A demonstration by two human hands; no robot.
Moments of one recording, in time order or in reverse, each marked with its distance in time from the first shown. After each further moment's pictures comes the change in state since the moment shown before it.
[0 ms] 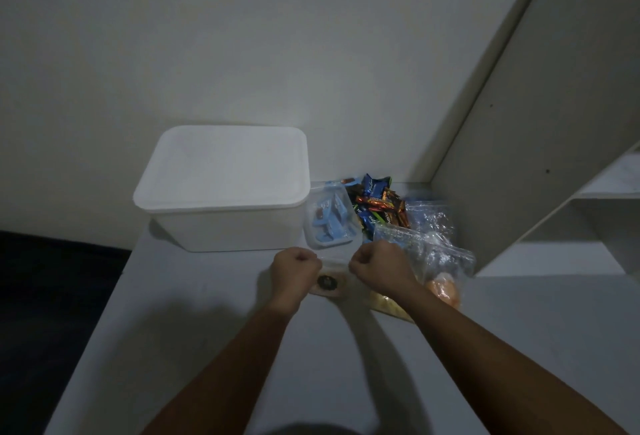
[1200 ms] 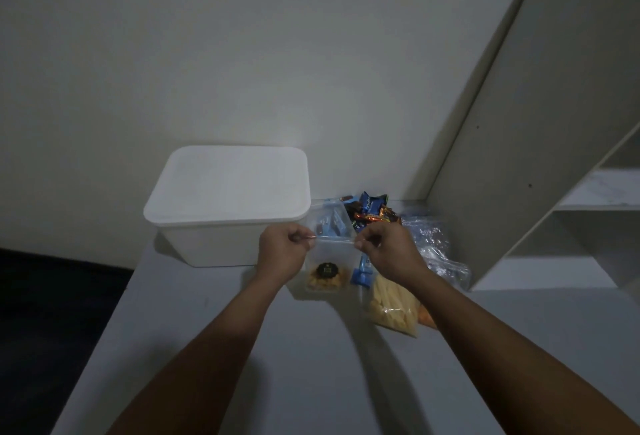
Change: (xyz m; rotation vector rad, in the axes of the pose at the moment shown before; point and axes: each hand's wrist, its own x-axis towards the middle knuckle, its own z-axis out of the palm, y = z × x) left_hand 0.007 0.049 -0.035 0.077 -0.010 0.356; right_hand -0.001 -0.025 -0.045 0.143 0.146 -0.155
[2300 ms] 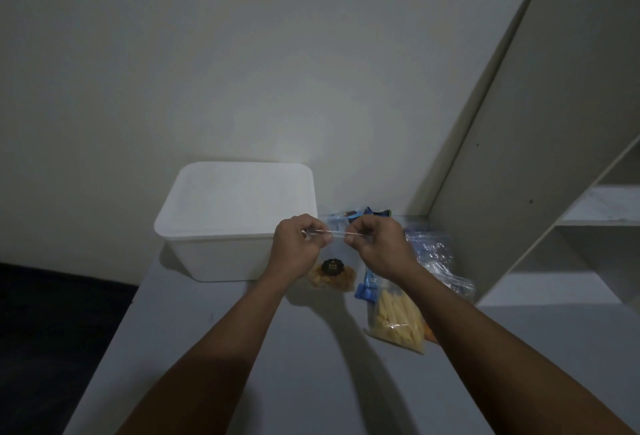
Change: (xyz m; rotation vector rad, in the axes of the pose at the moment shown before) left_hand 0.007 0.027 -0.012 -0.019 -0.052 0.218; right_hand 0.008 -0.047 -0.003 0.076 0.078 -0.081
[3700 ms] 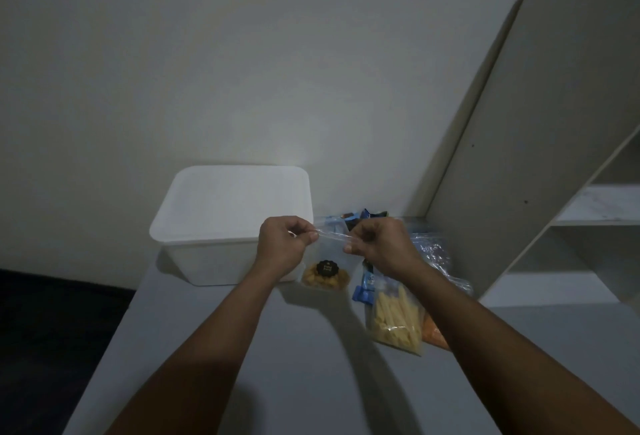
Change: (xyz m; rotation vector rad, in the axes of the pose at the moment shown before) left_hand 0.007 0.005 -0.014 0.002 0.021 -0.077; right_hand 0.005 0.009 -0.014 -0.062 -0.078 0.015
